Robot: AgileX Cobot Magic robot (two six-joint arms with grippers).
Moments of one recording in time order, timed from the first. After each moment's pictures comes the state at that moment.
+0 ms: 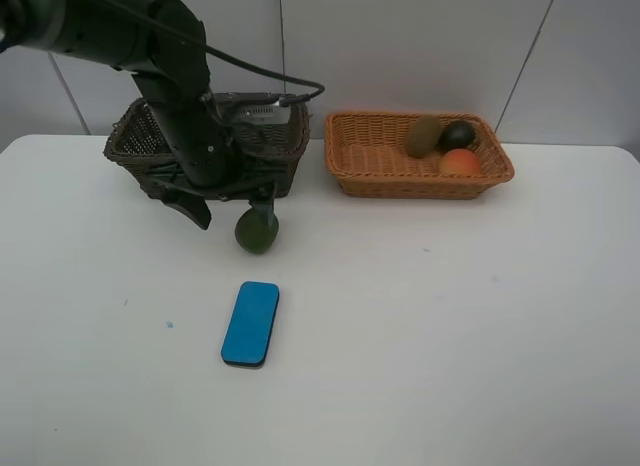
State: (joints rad) left arm -0.51 1.97 -1.32 -0.09 0.76 -0.31; right arm -0.05 0.00 -0.52 0.01 1.06 -0.07
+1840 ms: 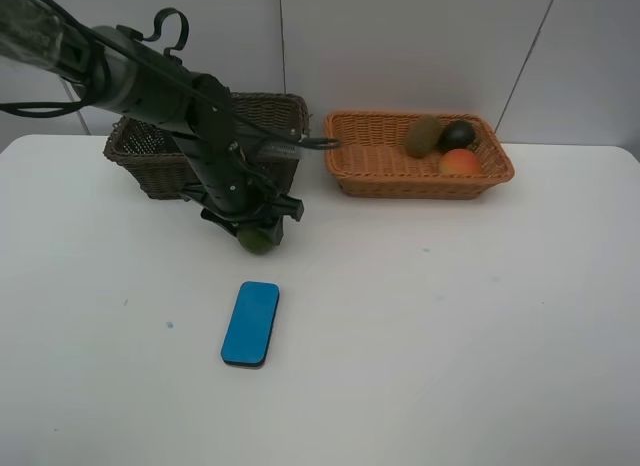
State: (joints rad) left arm -0.51 2.13 -1.32 -0.09 0.50 -0.08; right arm -0.05 0.00 -0.52 0.01 1.06 -0.07
